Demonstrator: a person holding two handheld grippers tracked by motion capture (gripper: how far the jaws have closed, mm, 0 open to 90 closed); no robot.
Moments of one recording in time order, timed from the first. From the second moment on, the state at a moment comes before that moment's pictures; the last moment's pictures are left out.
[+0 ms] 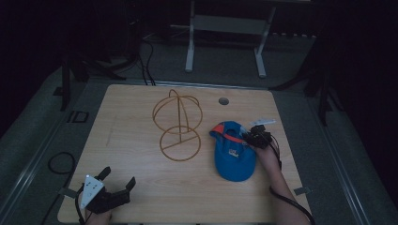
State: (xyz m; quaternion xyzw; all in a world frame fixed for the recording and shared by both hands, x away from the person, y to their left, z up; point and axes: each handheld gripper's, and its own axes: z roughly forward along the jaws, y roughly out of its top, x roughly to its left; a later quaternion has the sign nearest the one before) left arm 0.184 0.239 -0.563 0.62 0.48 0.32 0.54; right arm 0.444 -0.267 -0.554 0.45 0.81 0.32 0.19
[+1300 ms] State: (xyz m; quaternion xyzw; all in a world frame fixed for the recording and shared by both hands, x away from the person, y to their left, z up) left arm 0.184 0.236 -0.563 0.61 0.49 0.31 0.54; right arm 0.373 -0.264 -0.425 0.38 0.76 0.44 0.28
